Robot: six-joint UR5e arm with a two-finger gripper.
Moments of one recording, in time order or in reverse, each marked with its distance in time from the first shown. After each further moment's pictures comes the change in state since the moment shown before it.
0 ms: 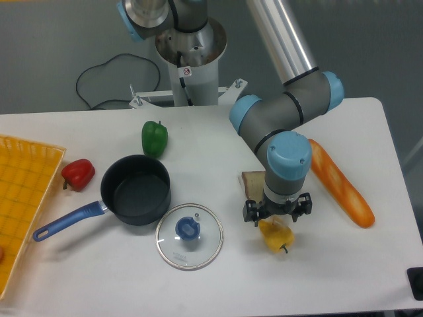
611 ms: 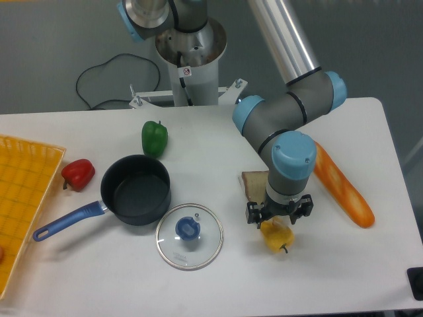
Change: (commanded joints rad) arm 0.012 0.003 0.011 0.002 -0.034 -0.011
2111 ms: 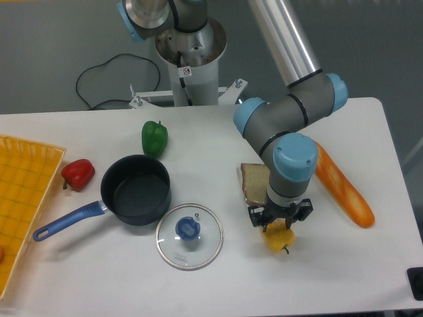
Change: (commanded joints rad) arm -0.002 -0.006 0.005 0.000 -0.006 0.009
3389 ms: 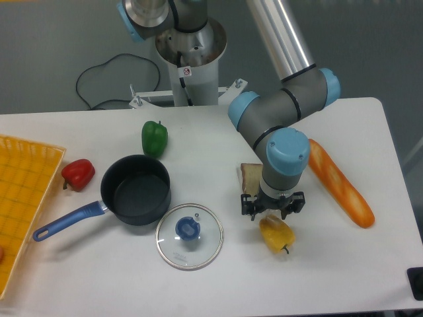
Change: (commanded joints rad) arm 0.000 0.028 -0.078 0.005 0.002 0.089
